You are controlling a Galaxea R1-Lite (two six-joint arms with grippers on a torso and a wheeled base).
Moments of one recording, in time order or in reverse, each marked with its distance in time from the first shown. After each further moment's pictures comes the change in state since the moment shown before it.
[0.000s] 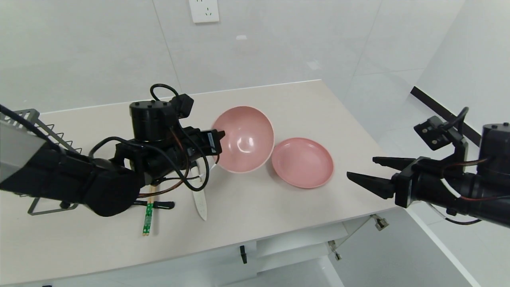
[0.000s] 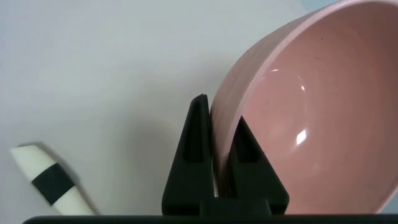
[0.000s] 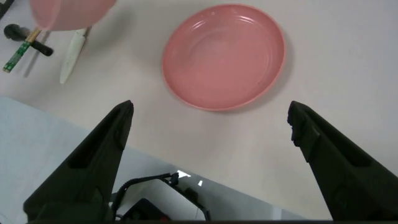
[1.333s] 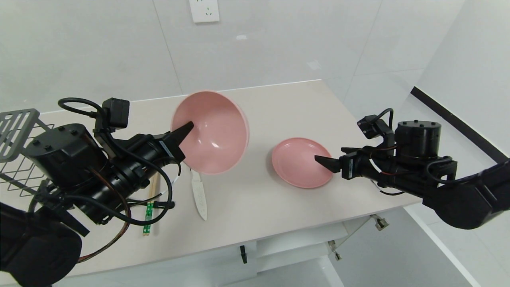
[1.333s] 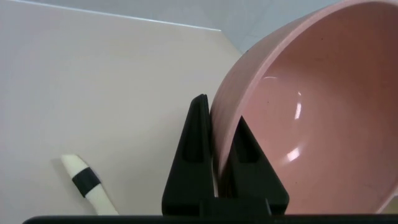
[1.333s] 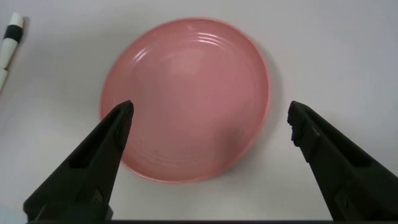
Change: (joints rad) left arm 0.053 -0.158 0.426 -0.597 -0.029 -0.056; right arm 0.029 0.398 -0.213 -0.203 -0.124 0.050
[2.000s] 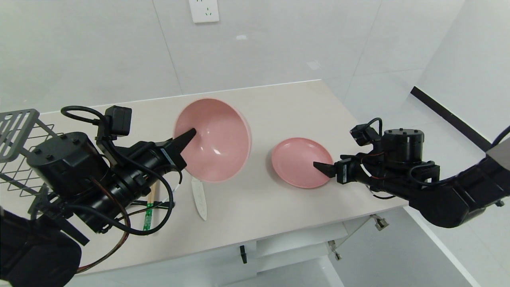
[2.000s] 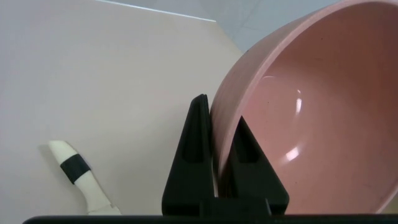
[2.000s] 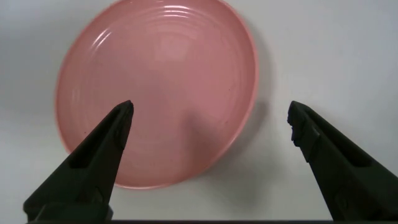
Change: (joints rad) left arm -0.014 0.009 0.045 -0.039 -0.004 -0.021; right arm -0.009 0.093 -0.022 -0.016 -0.048 0.001
